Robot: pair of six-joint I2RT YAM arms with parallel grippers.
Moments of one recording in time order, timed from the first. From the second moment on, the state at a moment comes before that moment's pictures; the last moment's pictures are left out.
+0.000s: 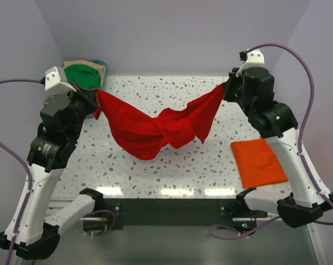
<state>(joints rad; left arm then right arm) -0.34 0.91 1.32 -0.58 -0.36 -0.56 0.48 1.22 1.61 -0.72 0.33 0.27</state>
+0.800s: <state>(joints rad) -0.01 1.70 1.38 -0.40 0.14 -0.54 0.16 1.77 1.43 -0.68 0.14 0.43</state>
